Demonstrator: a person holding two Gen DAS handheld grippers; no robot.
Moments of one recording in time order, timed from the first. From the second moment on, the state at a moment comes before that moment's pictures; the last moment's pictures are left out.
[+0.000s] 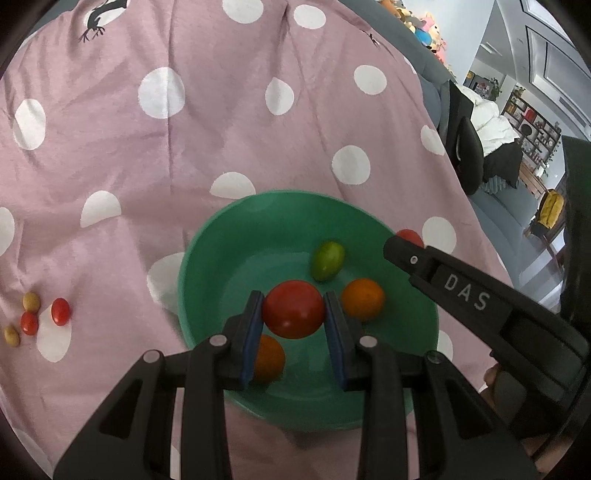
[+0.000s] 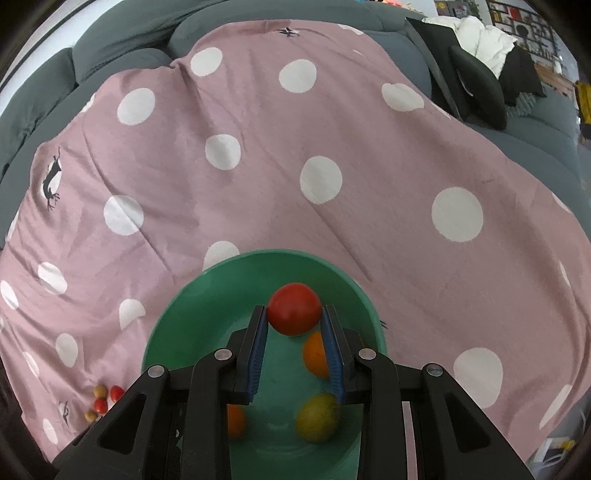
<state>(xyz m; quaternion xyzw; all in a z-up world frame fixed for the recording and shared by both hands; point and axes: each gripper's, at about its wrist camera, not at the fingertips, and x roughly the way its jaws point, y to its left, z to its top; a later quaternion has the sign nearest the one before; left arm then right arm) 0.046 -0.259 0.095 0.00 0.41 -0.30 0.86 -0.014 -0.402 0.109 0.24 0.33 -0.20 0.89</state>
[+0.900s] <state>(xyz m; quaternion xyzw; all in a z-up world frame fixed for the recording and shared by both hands) 0.049 -0.265 0.084 0.00 0.43 -0.30 0.85 -0.007 -0.405 0.093 0.23 0.36 -0.21 0.88</state>
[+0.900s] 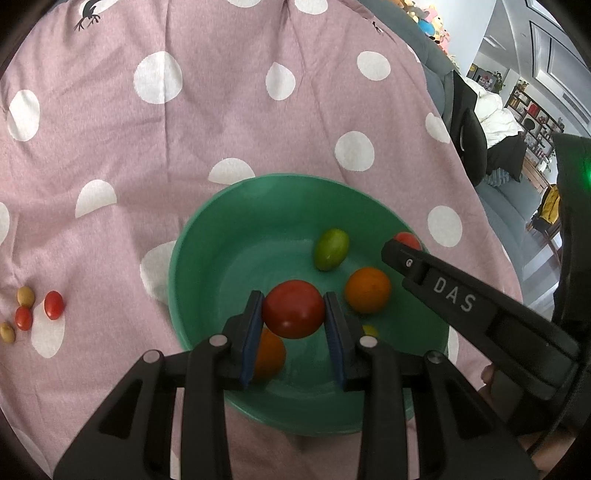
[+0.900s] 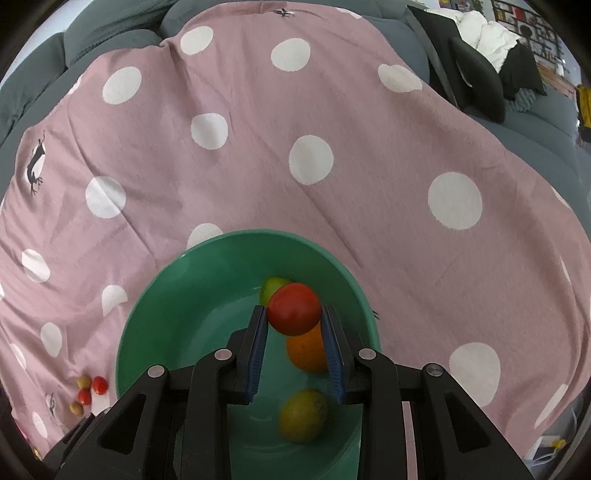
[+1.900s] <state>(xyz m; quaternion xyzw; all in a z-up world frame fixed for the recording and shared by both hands) 0.048 -0.266 0.077 0.01 0.45 -0.30 0.84 -0.002 -0.403 0.089 0.21 0.39 -0.22 0.87</state>
